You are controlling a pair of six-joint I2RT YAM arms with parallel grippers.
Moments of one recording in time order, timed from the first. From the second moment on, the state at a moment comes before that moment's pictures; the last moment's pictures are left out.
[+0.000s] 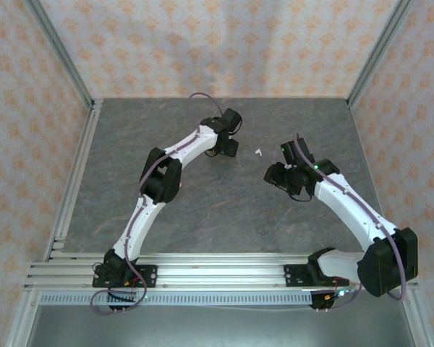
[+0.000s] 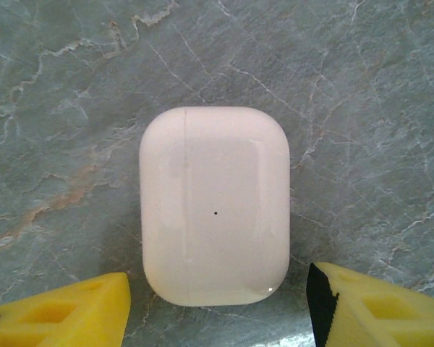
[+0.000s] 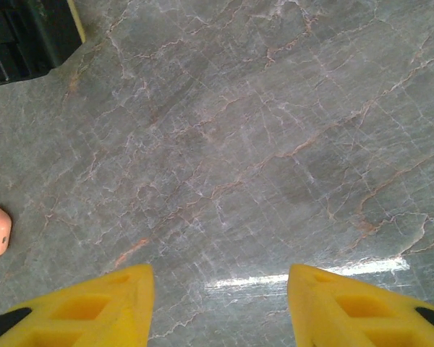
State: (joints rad) left arm -0.53 2.51 2.23 -0.89 -0.13 -0.30; right arm 0.39 1.22 0.98 -0.82 -0.09 0.78
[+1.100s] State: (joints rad) left arm -0.50 2.49 2.16 -0.83 -0.08 -0.18; right arm 0.39 1.18 0.98 -0.82 -0.09 0.82
